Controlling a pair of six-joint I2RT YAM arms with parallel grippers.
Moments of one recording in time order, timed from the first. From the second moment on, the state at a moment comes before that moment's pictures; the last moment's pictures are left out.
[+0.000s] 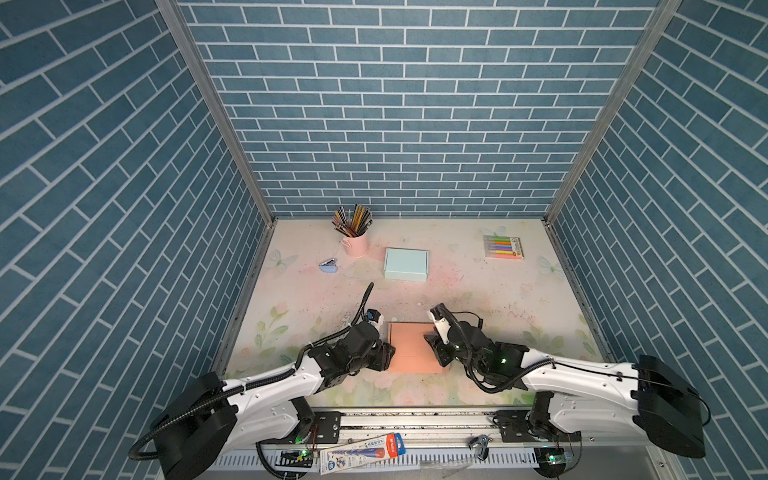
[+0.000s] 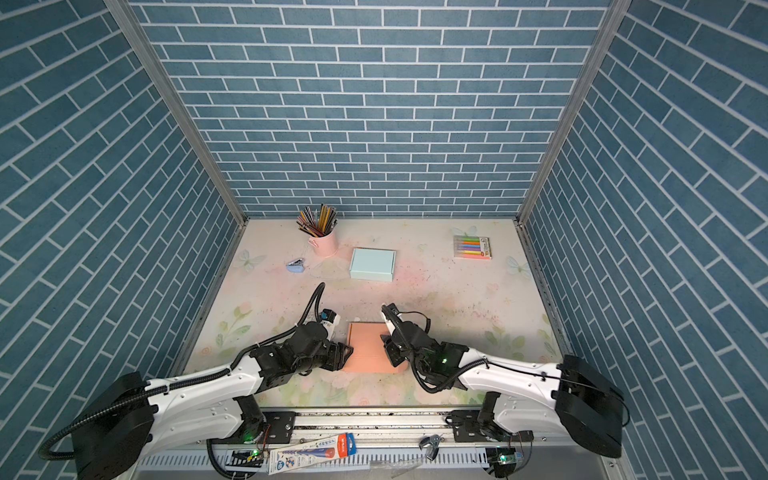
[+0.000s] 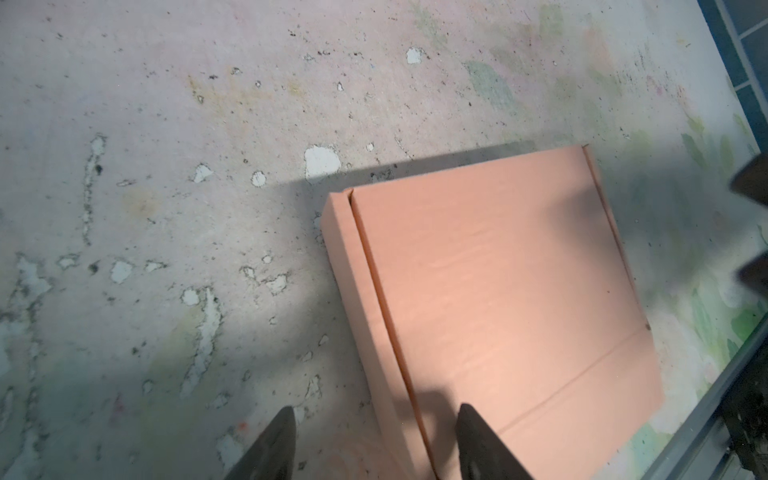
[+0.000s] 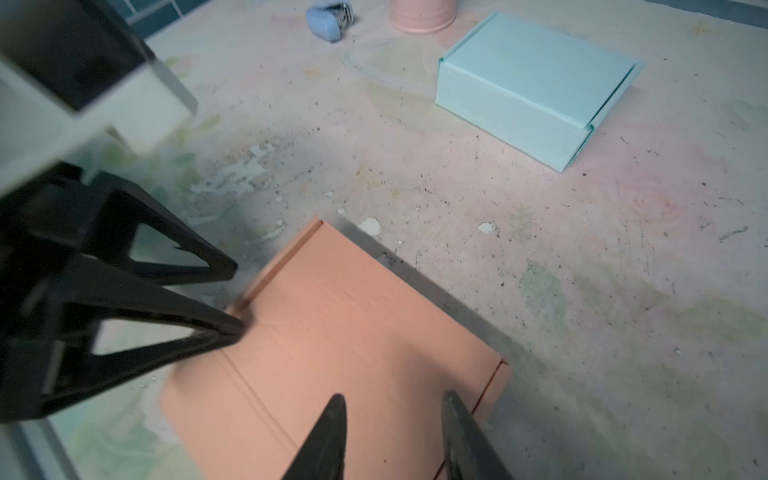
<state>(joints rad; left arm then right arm) -0.87 1.08 0.36 -0.09 -0.01 -0.61 1.14 1.11 0.53 -0.05 0.25 0.35</state>
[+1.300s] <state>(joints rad) -1.11 1.01 0.32 -0.08 -0.09 -0.74 1.23 1.02 0.34 -0.08 0.08 0.79</state>
